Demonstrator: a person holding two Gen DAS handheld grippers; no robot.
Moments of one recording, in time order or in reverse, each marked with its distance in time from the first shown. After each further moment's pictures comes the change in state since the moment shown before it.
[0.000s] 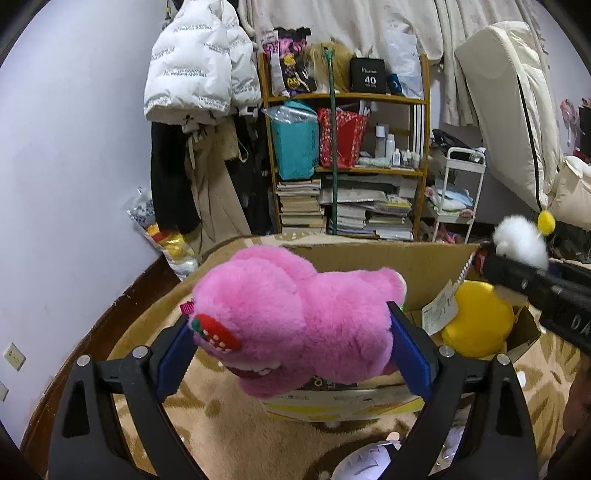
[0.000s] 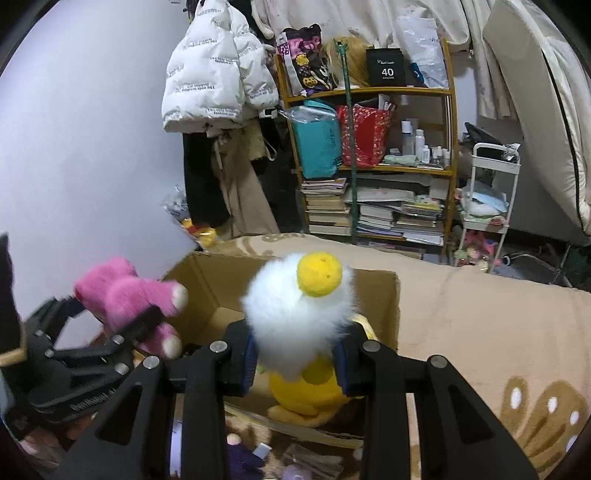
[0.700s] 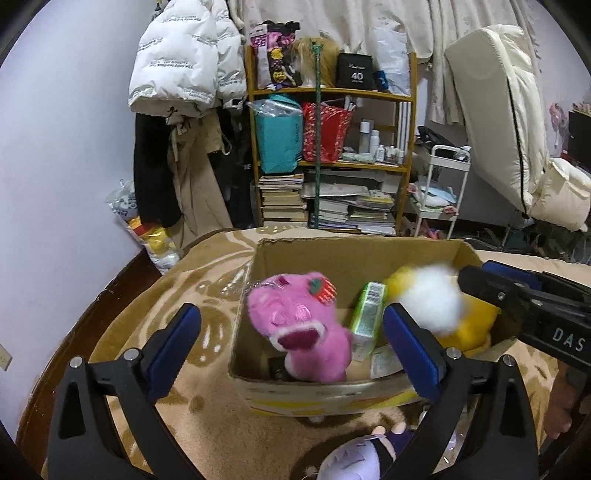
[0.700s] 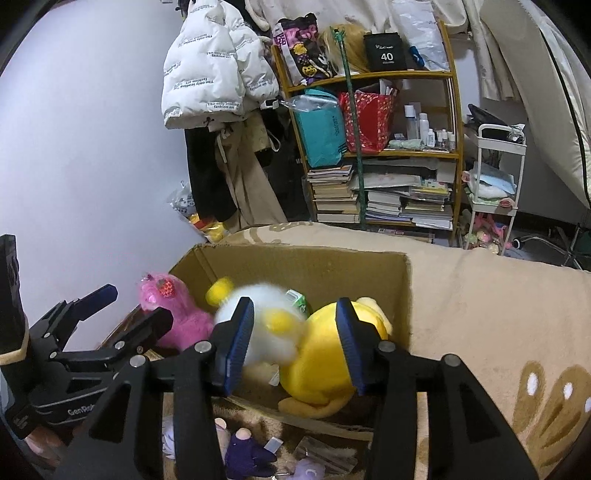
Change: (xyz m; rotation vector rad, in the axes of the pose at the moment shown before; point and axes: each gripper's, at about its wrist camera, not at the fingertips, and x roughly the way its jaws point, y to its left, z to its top) left arm -0.001 0.000 -0.001 -0.004 0.013 -0.083; right arm 0.006 -0.003 -0.008 0.044 0.039 0.030
